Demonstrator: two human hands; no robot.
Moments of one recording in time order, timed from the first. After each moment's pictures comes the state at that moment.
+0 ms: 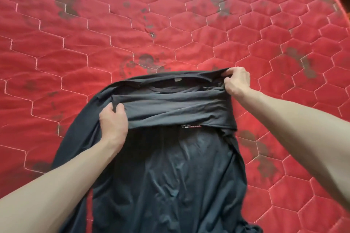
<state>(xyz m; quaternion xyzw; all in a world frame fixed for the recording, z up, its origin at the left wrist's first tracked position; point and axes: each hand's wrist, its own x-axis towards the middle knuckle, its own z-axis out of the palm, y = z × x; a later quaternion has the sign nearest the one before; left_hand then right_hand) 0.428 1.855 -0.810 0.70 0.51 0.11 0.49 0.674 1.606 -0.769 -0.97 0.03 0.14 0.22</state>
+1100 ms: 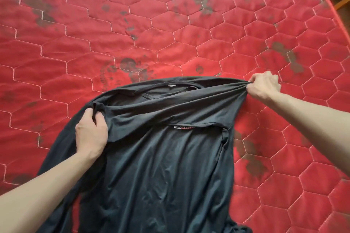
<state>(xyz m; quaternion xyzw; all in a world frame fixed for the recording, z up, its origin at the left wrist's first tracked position) 0.412 1.861 -0.821 0.81 0.45 0.08 0.36 0.719 1.481 -0.772 -0.99 0.04 0.16 0.02</state>
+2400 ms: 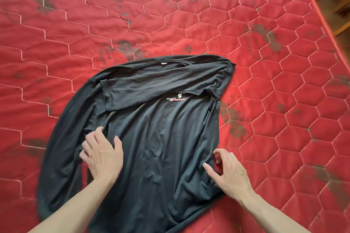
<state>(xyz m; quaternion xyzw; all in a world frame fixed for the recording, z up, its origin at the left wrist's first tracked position) 0.278 1.753 -0.819 0.88 0.45 0.01 0.18 0.351 1.390 -0.800 -0.95 -0.16 0.17 0.20</state>
